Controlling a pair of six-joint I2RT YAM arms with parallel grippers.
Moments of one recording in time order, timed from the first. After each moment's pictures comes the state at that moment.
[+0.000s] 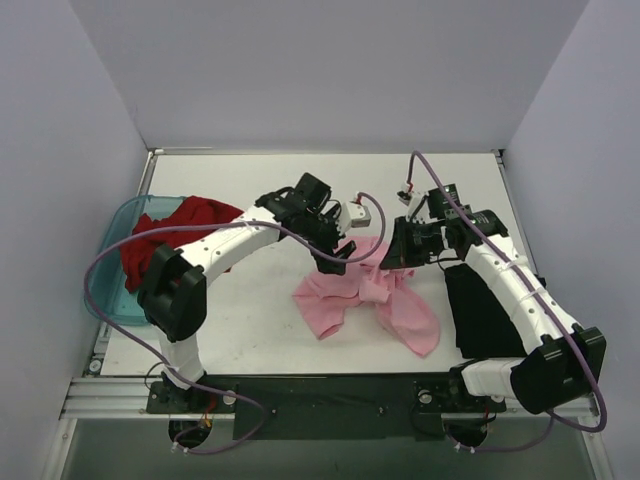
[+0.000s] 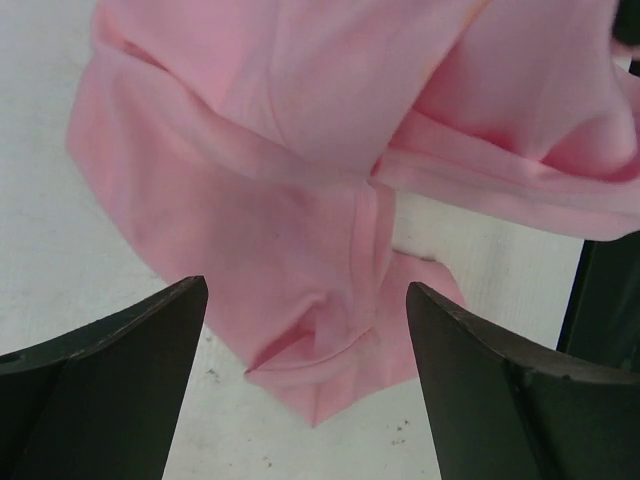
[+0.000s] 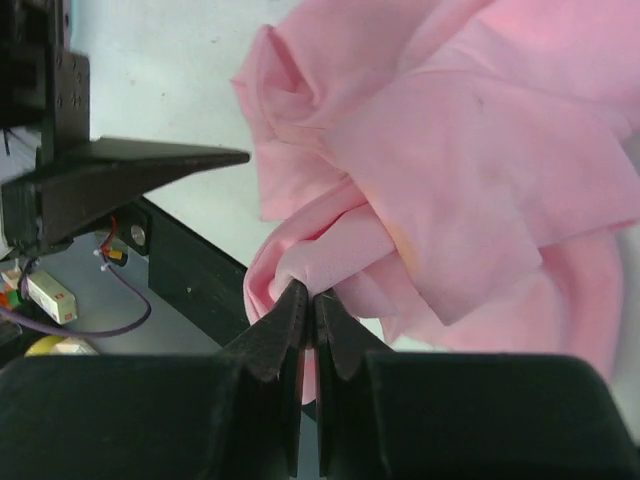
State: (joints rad) left arm -0.68 1.82 1.56 -0.69 0.54 0.40; right arm 0.34 1.29 1.17 -0.87 -0.49 0.27
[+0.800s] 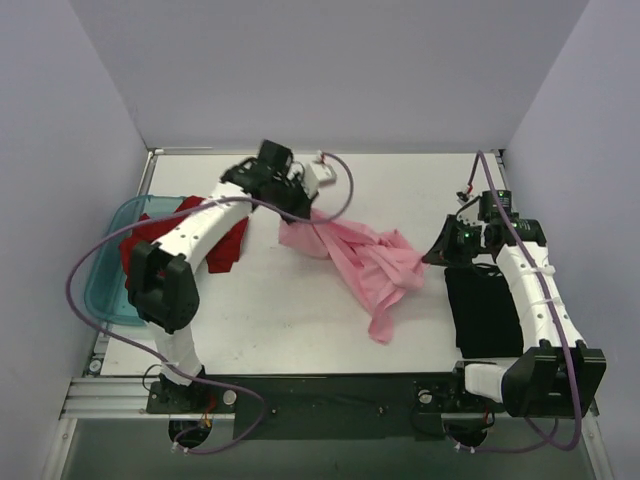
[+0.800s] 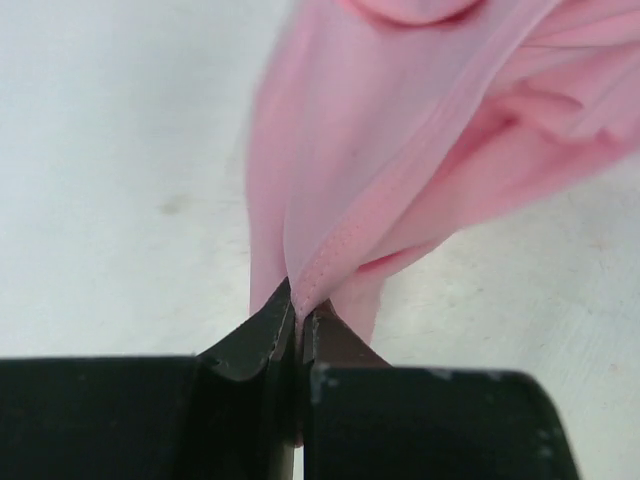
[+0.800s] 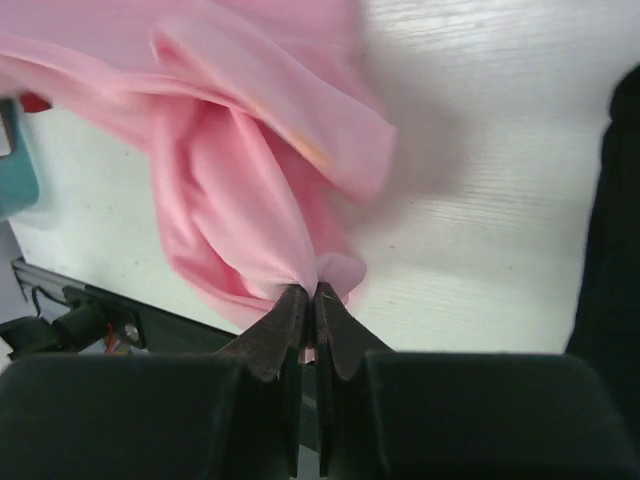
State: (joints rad) left arm -0.56 1.85 1.60 -0.70 0.41 0.51; right arm 0.00 1.24 1.07 -0.90 -0.46 0.28
